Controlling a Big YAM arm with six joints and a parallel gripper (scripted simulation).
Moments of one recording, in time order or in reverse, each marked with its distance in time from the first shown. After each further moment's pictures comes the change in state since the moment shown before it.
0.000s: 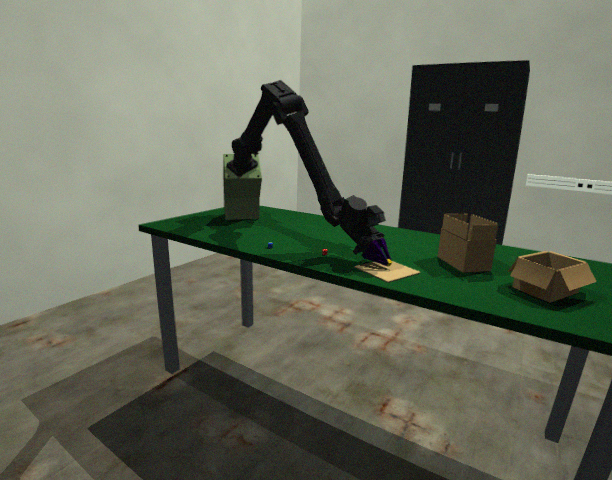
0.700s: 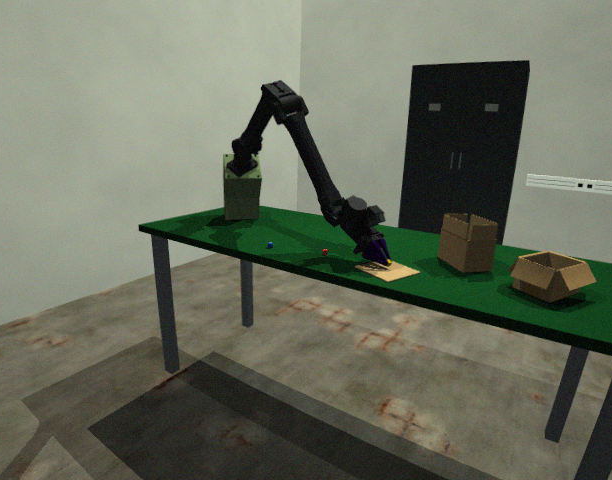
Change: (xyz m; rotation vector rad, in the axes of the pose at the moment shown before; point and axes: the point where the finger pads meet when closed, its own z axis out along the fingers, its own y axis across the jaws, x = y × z) arm 0.001 0.000 0.000 0.000 0.001 0.000
